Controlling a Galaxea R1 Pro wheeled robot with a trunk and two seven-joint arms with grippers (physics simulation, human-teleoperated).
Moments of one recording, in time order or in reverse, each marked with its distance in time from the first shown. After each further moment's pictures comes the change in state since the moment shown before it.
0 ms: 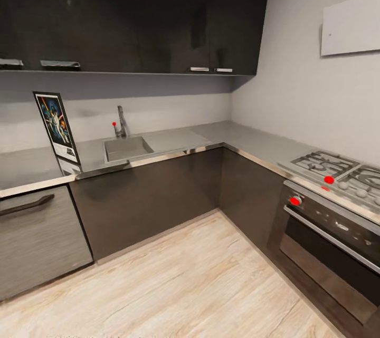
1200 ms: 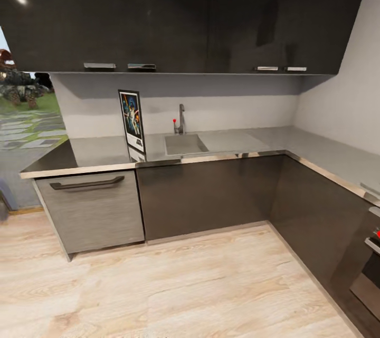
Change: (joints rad) left arm 0.000 0.000 0.025 0.000 0.001 -0.001 -0.001; right arm 0.000 0.000 0.000 0.000 0.001 0.000 0.000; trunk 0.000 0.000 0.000
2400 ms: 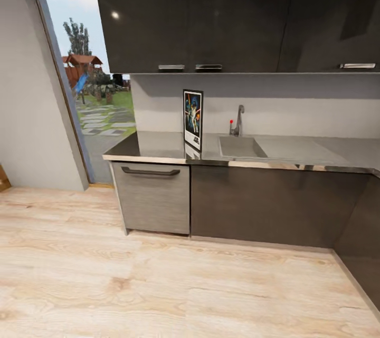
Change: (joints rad) left arm 0.000 0.000 0.019 0.000 0.000 -0.001 -0.003; right arm 0.000 0.000 0.000 0.000 0.000 0.000 0.000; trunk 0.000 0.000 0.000
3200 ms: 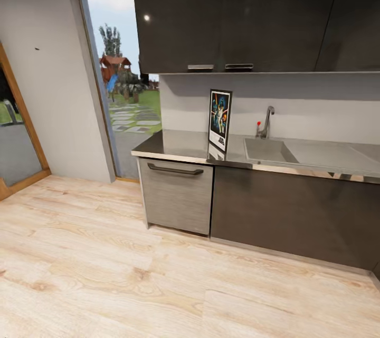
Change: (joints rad) left arm 0.000 0.000 0.000 0.000 0.000 0.000 0.000; right arm 0.000 -0.005 -0.002 0.004 -0.001 0.003 0.005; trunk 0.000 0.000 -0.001
